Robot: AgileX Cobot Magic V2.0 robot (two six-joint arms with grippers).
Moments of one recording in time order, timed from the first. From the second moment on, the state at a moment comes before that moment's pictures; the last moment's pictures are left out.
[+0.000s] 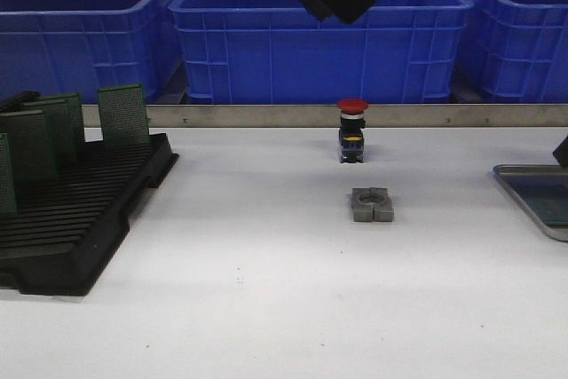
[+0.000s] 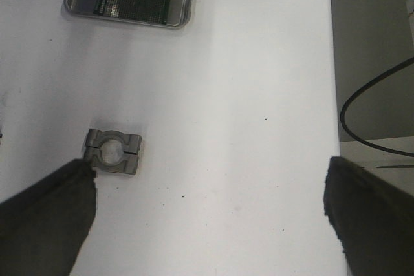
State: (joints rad) left arm -0.54 1.93 -1.85 -0.69 1.24 1.05; right arm -0.41 2.05 -1.32 0.85 1.03 -0.84
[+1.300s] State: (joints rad) left arm -0.22 1.48 -1.66 -0.51 0.99 0.67; right arm -0.21 1.38 -1.23 0.82 0.87 -0.84
